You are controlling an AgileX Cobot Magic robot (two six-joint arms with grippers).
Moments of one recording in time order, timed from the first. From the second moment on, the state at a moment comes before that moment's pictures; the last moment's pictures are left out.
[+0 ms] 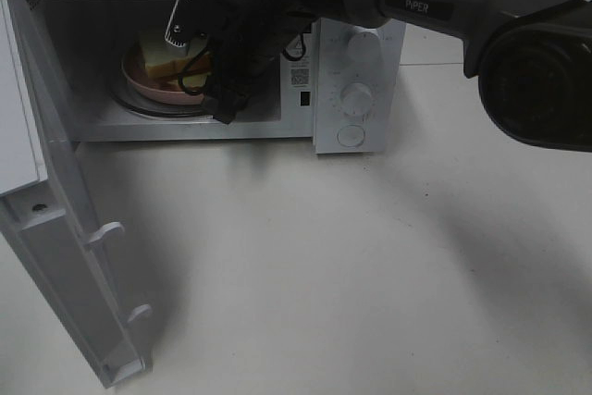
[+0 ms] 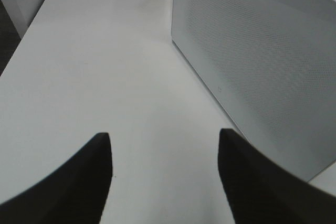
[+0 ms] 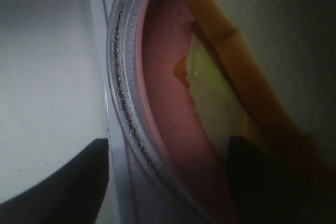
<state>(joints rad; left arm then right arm) 0.04 0.00 -0.52 -0.06 1.09 0.01 0.58 2.50 -2.19 0.31 0.62 -1.08</state>
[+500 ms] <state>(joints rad) 0.04 0.00 -0.52 -0.06 1.09 0.01 0.58 2.53 -2.19 0.34 0.60 -1.08</state>
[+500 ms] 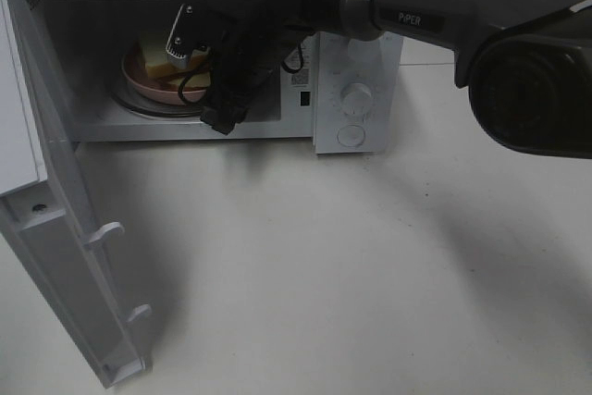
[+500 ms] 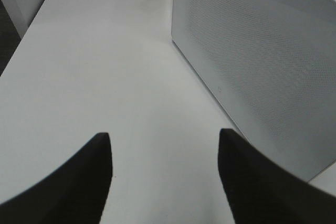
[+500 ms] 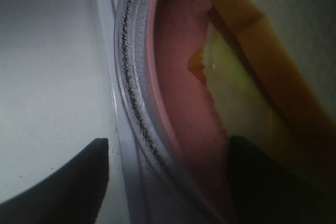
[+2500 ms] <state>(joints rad) 0.04 0.00 -0.52 -0.06 1.09 0.01 0.58 2.56 -2.23 0.38 0.67 -1.21</state>
